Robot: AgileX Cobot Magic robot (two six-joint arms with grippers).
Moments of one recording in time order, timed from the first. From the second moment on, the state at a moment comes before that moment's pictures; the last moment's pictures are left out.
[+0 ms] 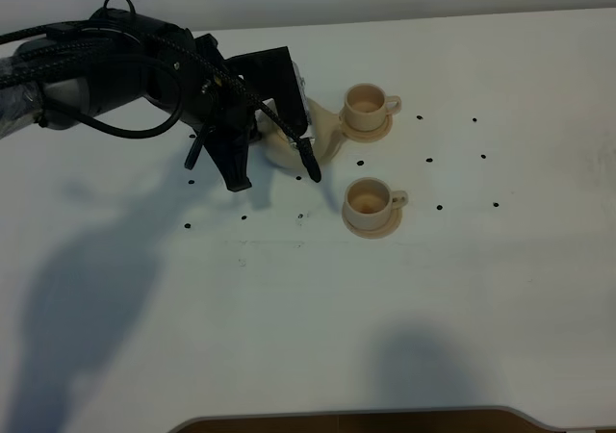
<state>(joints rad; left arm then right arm) -0.45 1.94 -1.35 0.01 0.48 1.00 0.12 -0.01 -0.49 0.10 1.07 -0.09</state>
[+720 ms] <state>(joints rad) -0.49 1.94 -1.35 0.01 0.43 1.32 0.12 -0.01 -0.49 0.10 1.07 -0.09</state>
